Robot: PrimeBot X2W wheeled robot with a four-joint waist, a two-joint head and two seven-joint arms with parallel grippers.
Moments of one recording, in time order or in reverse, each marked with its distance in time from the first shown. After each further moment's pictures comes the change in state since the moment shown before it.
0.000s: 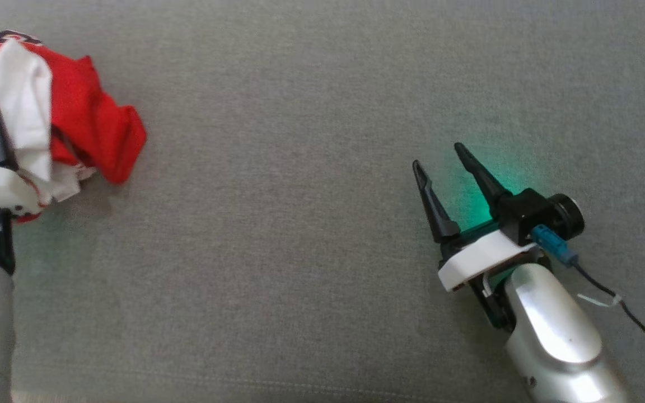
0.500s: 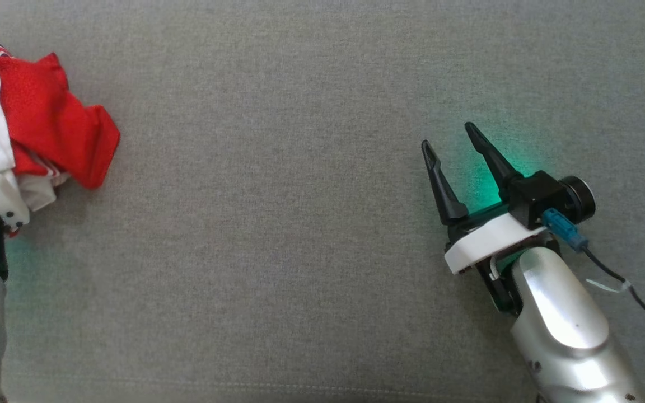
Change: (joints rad) left arm -0.107 0.035 -0.007 0.251 -0.018 0.032 0.092; right arm -0.043 -0.014 -0.021 -0.002 -0.005 0.000 0.000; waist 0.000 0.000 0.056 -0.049
